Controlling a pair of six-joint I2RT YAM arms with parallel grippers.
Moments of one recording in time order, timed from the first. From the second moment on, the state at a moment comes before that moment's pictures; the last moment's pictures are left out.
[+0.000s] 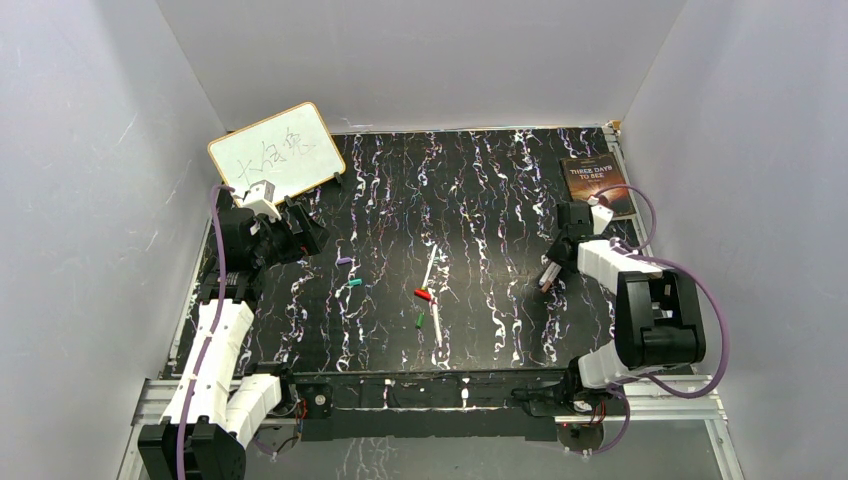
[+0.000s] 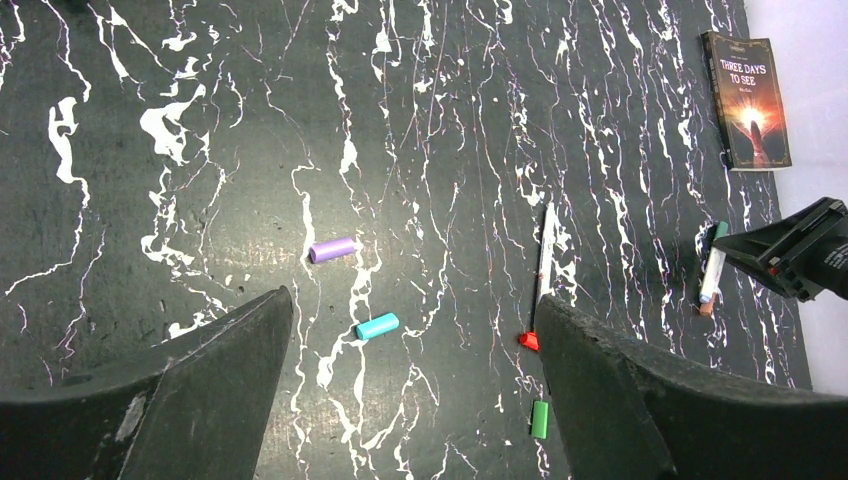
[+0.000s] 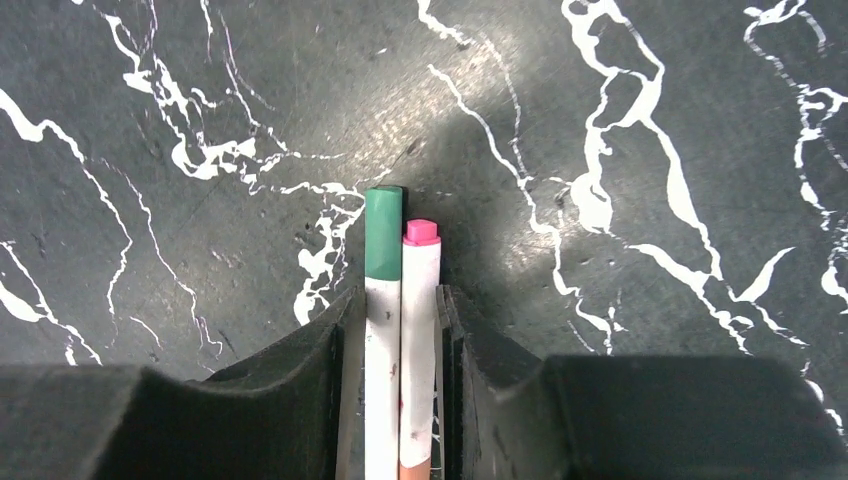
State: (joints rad) left arm 0.01 0.88 0.72 -0.35 0.34 -0.38; right arm 0.04 1.49 0.72 -0.22 0.32 0.58
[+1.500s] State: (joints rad) left arm -0.06 0.88 0.71 -0.39 0.27 -0.37; right arm 0.90 1.35 0.81 -0.16 0.59 0.60
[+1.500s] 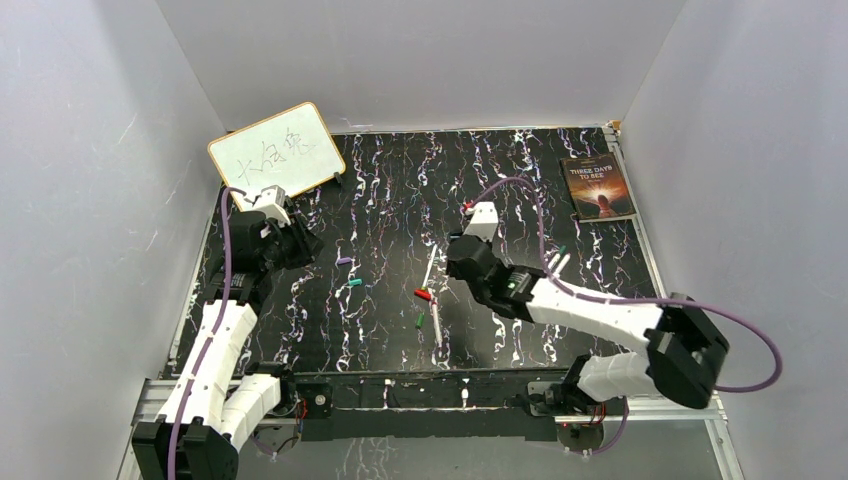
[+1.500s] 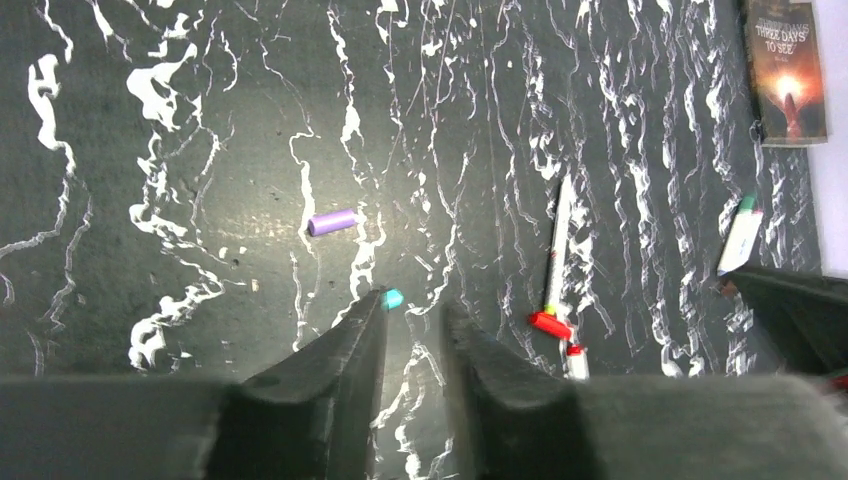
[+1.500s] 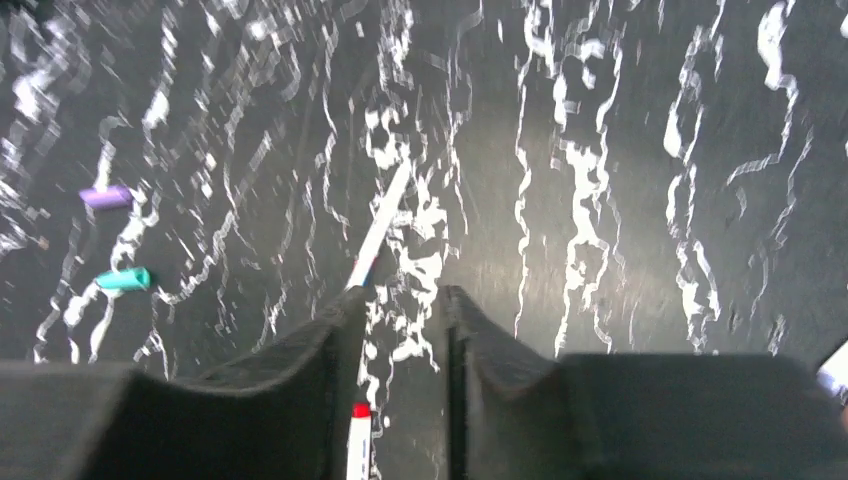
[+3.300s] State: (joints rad) left arm -0.07 1.10 0.73 -0.36 0.16 -0.31; right arm 0.65 1.78 1.05 -0.03 0.23 0.45
